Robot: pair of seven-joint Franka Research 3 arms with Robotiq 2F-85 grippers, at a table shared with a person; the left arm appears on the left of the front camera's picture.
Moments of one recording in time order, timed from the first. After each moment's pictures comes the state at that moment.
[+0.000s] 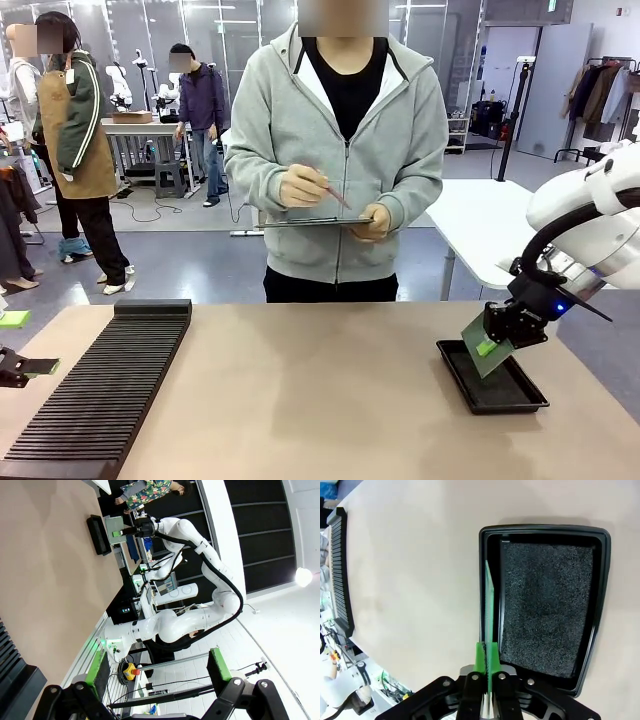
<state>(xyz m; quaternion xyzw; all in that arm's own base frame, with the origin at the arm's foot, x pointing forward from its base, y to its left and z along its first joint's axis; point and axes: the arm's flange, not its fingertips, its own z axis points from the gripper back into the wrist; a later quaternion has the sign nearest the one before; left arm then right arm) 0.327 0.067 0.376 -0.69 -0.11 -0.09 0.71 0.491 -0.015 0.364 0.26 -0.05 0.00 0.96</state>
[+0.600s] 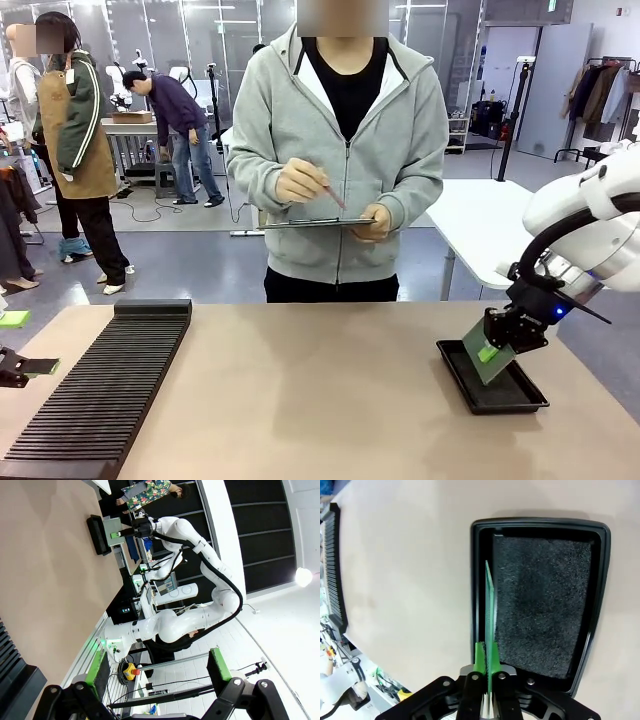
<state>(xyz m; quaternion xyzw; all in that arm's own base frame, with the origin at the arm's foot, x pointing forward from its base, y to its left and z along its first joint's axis) 0.327 0.067 0.376 -0.69 -0.11 -0.09 0.71 0.496 -0.015 0.351 0.25 -0.02 0.01 0.97</state>
